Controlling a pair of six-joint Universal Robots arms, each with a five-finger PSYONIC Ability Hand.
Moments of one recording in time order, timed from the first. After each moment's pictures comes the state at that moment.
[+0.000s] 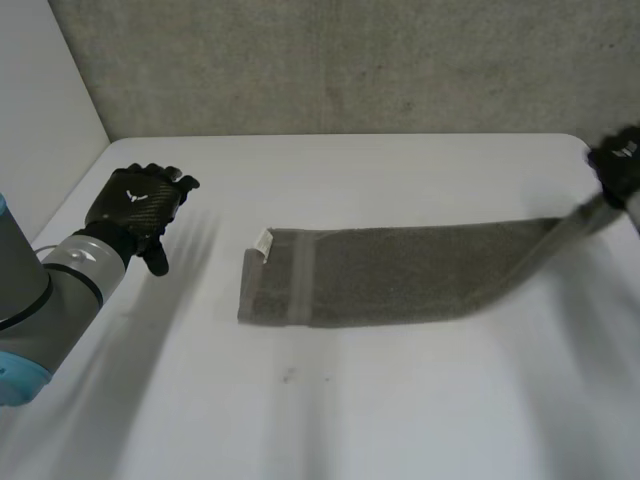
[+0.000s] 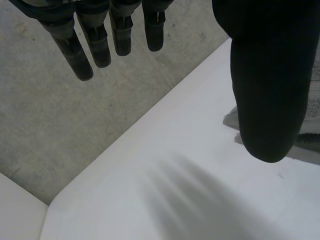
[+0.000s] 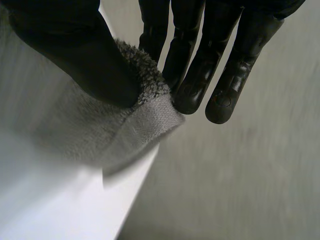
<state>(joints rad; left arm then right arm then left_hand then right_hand) 4.48 -1.82 -1.70 3.38 -1.39 3.58 1.56 -1.04 1.32 -0.23 1.41 2.23 0.23 0.22 0.23 0.22 0.05 0.95 1.18 1.18 1.19 0.98</state>
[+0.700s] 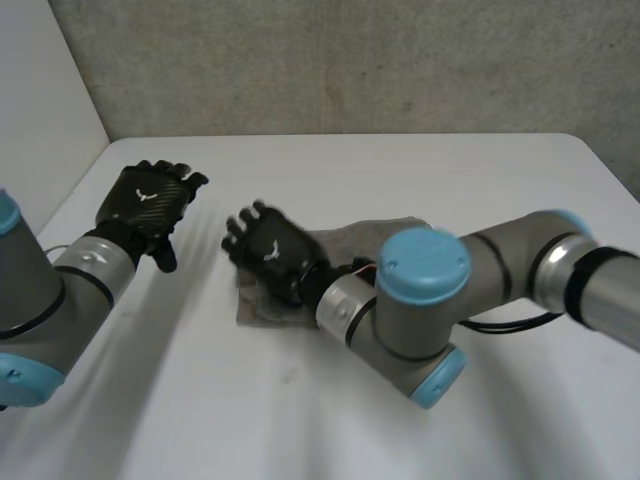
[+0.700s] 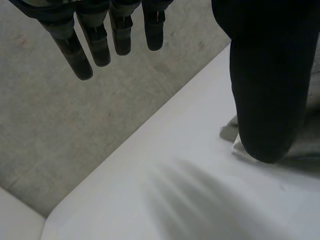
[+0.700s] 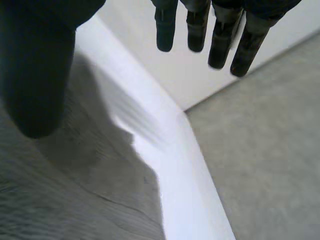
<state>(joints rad) 4.45 -1.85 -1.70 3.44 -1.39 3.57 2.32 -0.78 1.16 -0.35 1.19 2.45 0.22 0.22 0.22 0.22 0.04 0.23 0.26 0.26 0.26 0.10</state>
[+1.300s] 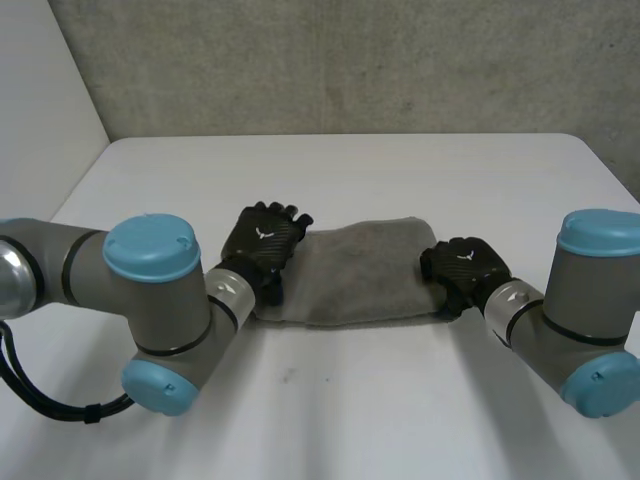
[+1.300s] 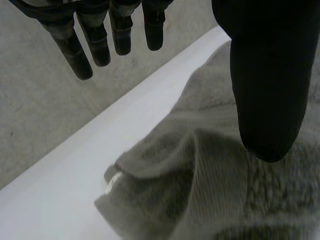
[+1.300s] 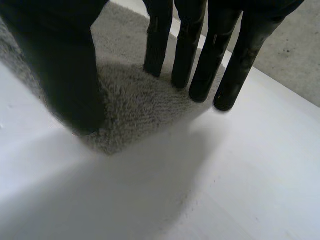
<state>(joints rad) 4.13 -2.20 -1.43 3.43 -1.54 3.45 1.89 -0.99 1.58 -0.19 1.33 2.78 0.22 0.22 0.22 0.22 0.05 0.70 0.83 0.82 0.82 0.62</state>
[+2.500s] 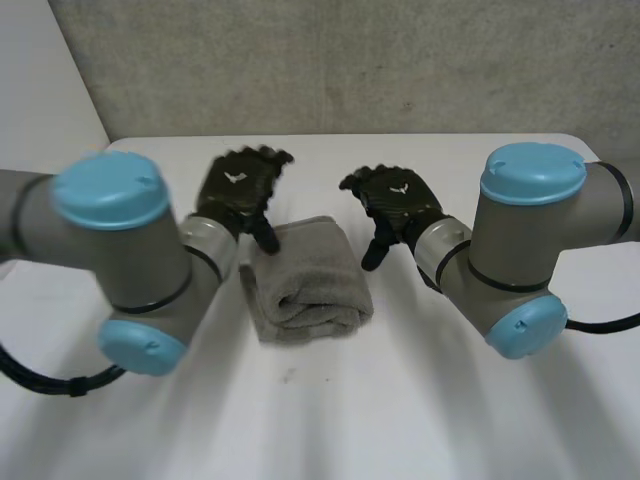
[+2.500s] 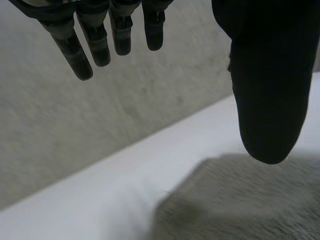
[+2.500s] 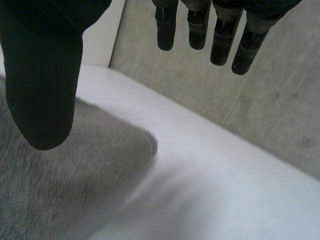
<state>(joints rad) 4.15 -2.10 -1.33 3.35 -1.61 3.22 2.11 -0.92 1.18 -0.08 1.39 3.03 0.22 0.22 0.22 0.22 0.05 0.21 0.22 0.21 0.23 0.06</state>
